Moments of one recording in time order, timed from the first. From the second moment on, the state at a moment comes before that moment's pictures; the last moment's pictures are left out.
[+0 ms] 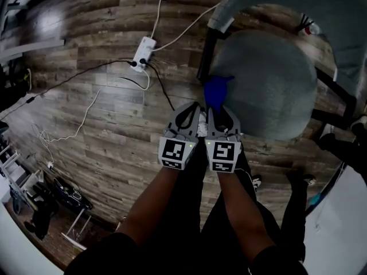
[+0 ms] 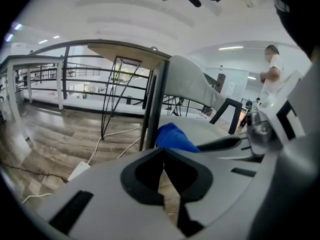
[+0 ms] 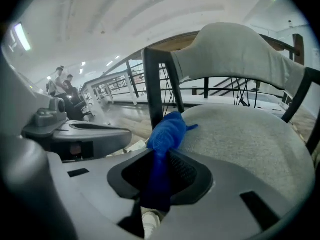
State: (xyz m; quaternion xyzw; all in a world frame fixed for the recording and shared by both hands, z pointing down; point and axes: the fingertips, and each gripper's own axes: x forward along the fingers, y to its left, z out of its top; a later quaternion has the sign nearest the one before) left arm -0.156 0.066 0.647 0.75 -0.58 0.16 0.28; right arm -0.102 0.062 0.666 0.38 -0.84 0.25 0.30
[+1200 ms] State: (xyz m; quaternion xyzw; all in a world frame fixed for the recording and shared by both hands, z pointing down) left arm -0.077 0.076 0.642 0.78 -0.53 0.17 0.28; right arm 0.021 0.044 0.671 0.48 -0.79 0.24 0.30
